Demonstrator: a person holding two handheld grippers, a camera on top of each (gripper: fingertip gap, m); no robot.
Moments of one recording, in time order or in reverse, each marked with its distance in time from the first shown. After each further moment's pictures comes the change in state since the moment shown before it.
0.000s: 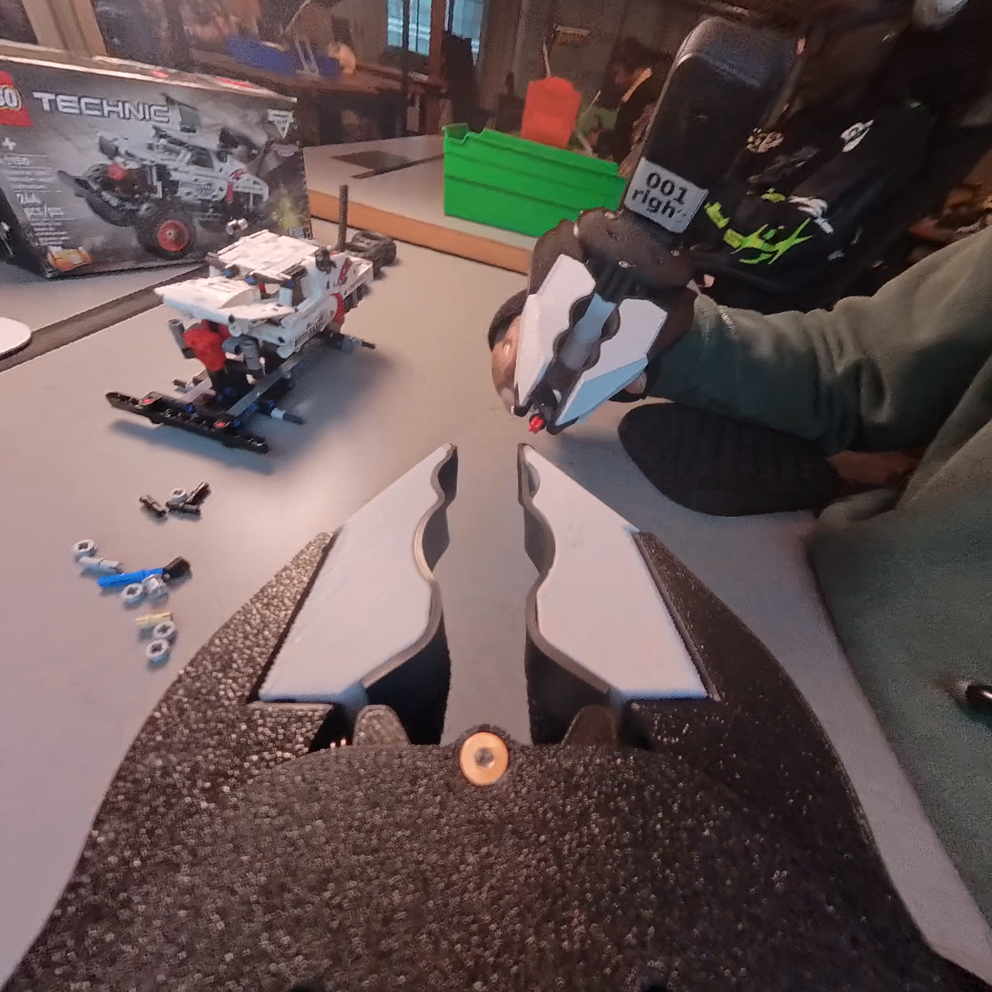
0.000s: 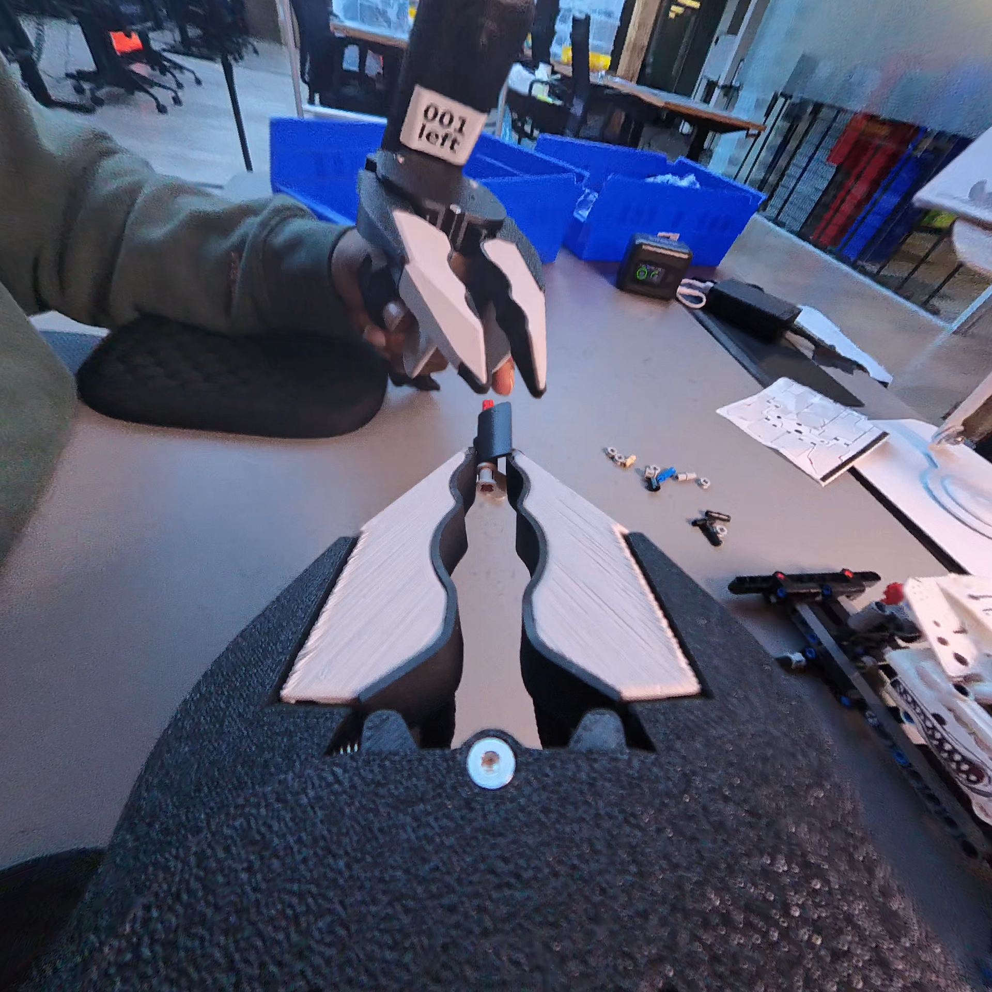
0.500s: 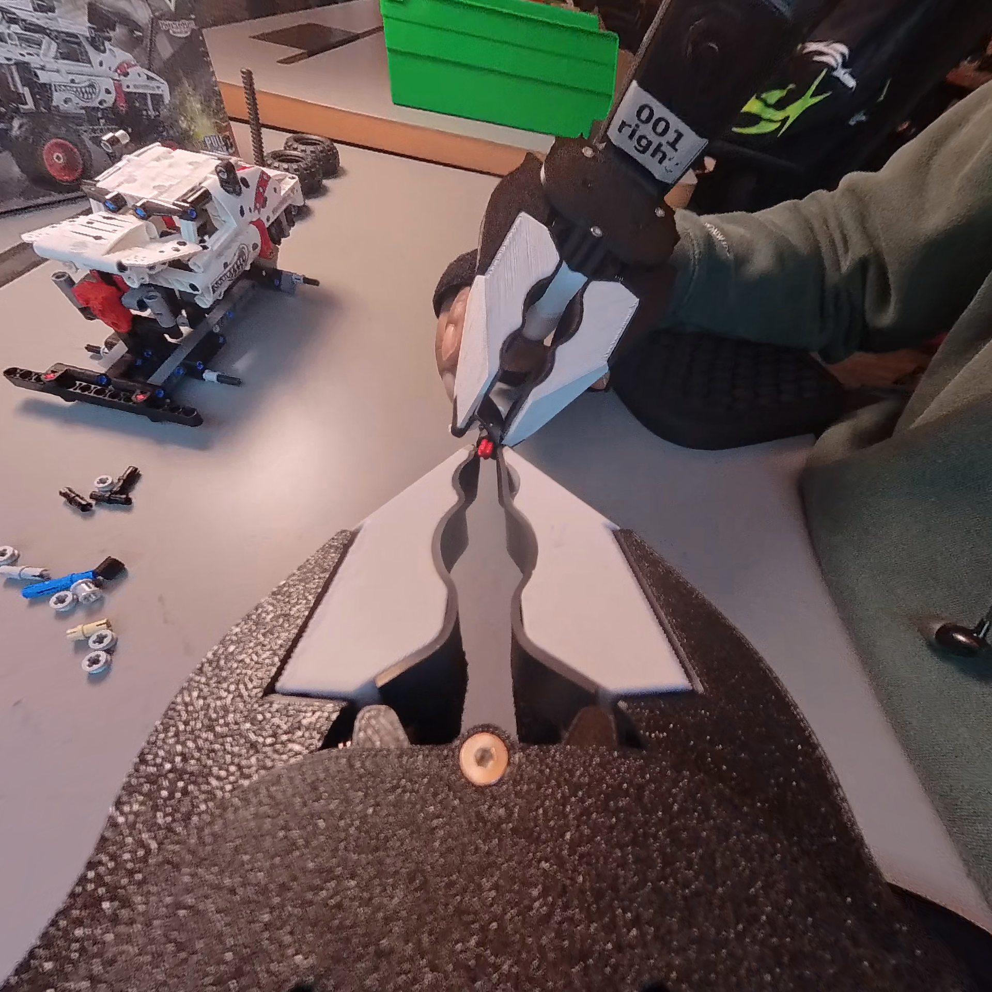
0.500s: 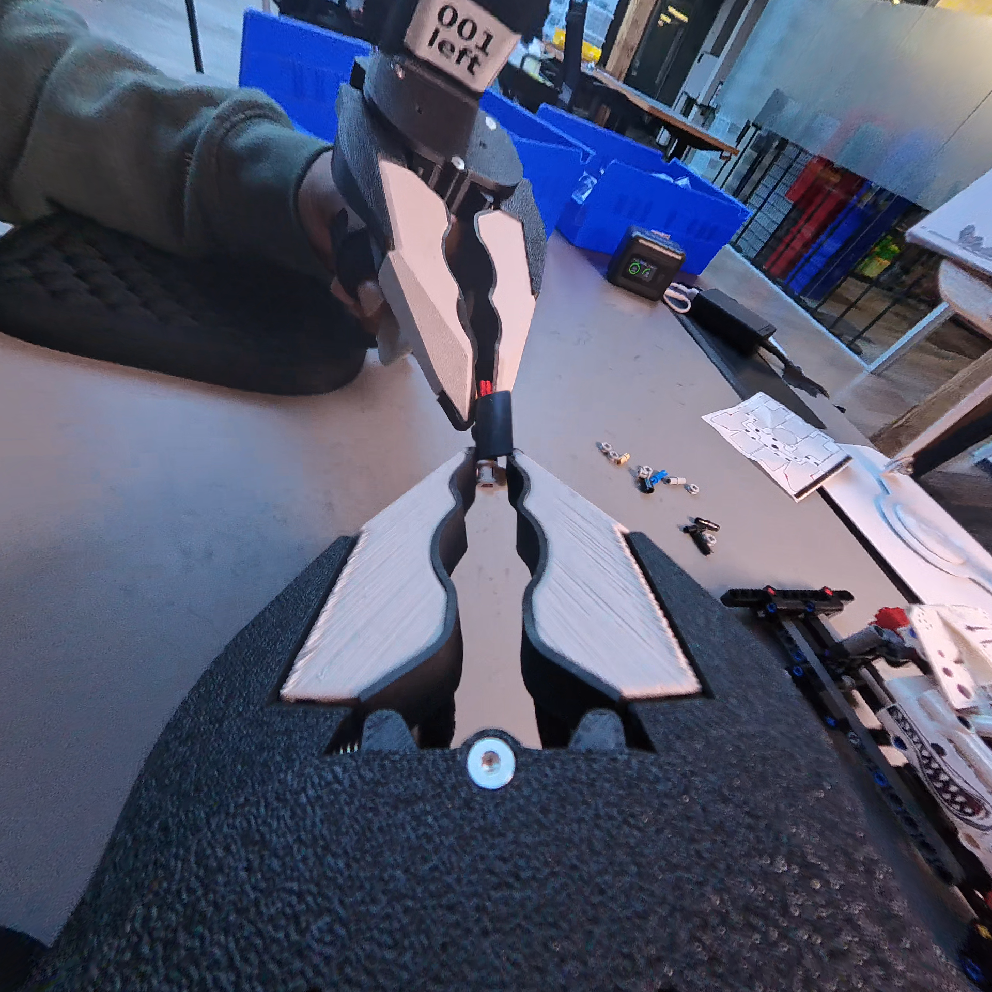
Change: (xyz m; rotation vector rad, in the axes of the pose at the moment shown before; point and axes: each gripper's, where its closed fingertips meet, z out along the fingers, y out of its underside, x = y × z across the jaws) left arm 0.020 0.024 0.014 -0.166 0.037 0.077; right arm -0.008 0.019 0.019 -0.033 0.057 -0.149
